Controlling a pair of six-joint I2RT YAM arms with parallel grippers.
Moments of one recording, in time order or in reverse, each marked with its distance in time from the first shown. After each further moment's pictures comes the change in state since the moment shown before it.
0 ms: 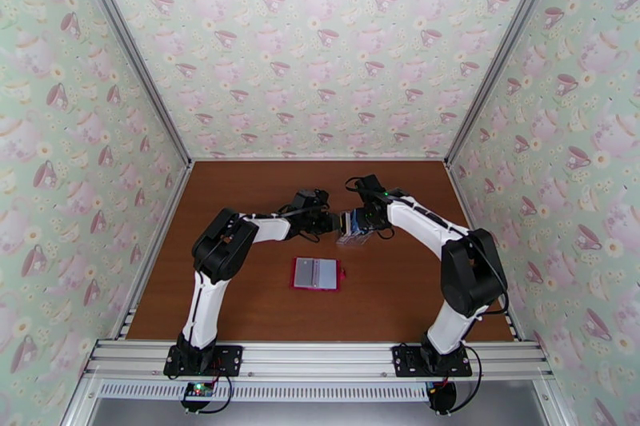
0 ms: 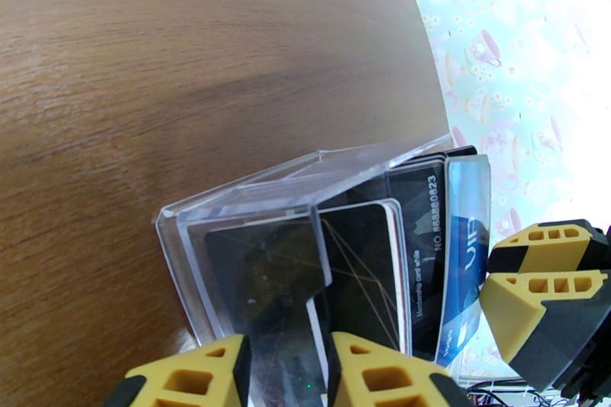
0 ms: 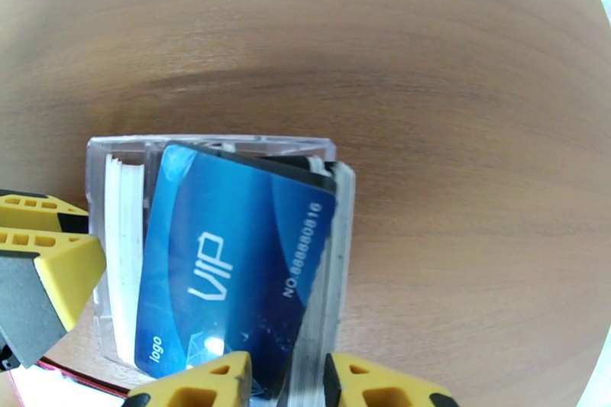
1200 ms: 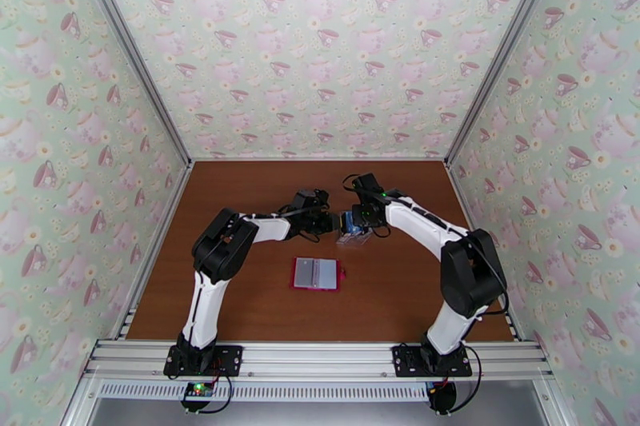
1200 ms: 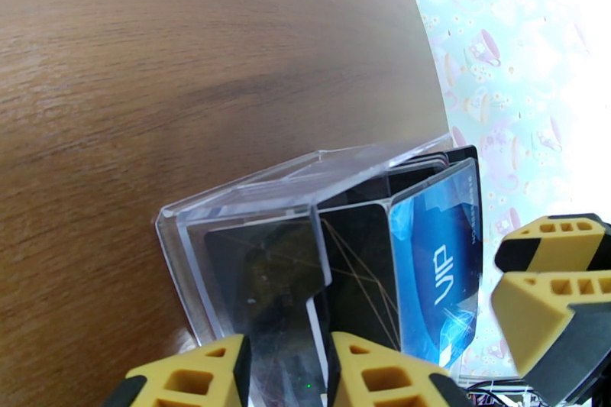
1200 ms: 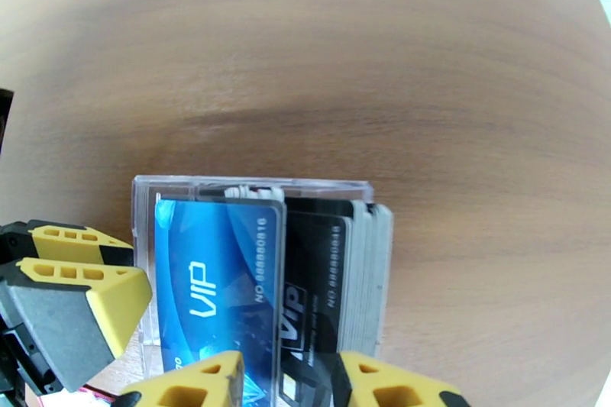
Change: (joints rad) left arm 0.000 0.000 0.000 0.000 0.000 0.000; right arm 0.020 -0.023 0.003 0.063 0.008 0.045
